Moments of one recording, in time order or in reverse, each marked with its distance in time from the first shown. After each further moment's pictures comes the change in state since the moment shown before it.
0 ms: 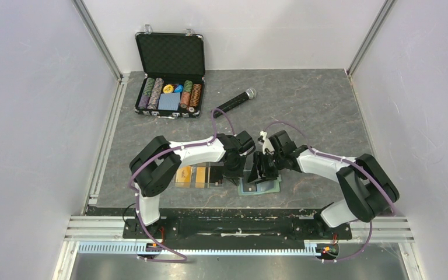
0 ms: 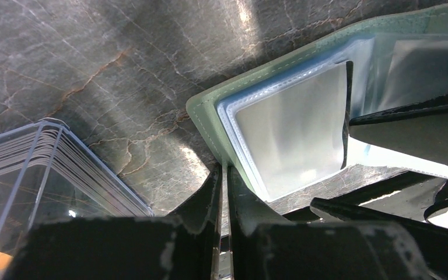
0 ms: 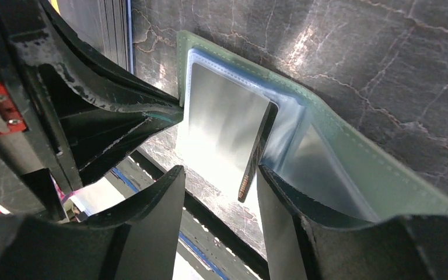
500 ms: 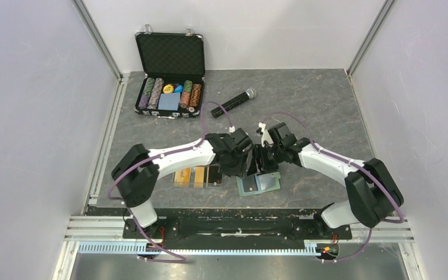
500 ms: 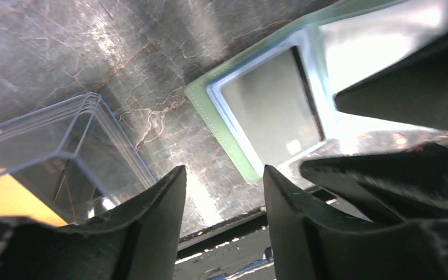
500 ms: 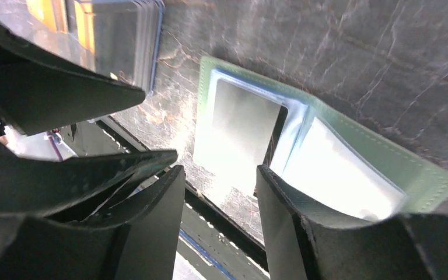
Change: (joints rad) left arm -0.028 -0.137 -0.030 0.005 -0.122 0.008; right arm 0.010 -0.026 0.097 -0.120 0.048 -0.028
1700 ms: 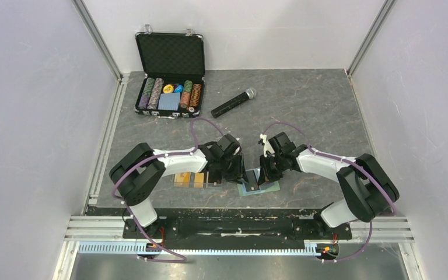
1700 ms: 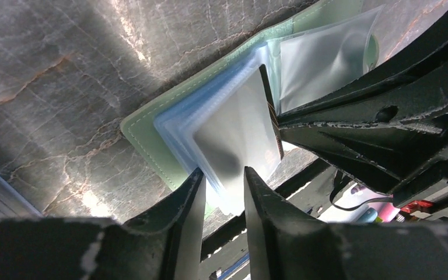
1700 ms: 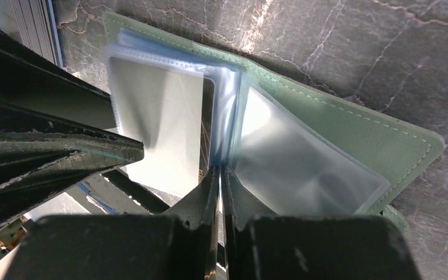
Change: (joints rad) left arm 0.078 -0.050 -0.296 0.489 0.283 -0.204; right arm 0.000 0.035 -0.087 0.018 0.073 -0.090
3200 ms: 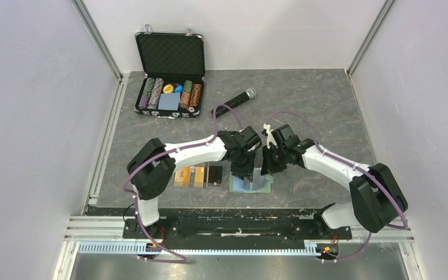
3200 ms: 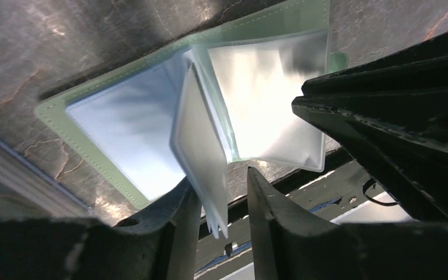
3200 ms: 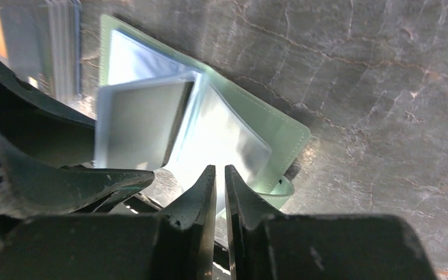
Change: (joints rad) left arm -0.084 0.142 0.407 -0.478 -0.132 0.177; right arm -0.020 -0.100 0.099 -0.112 0.110 -0.032
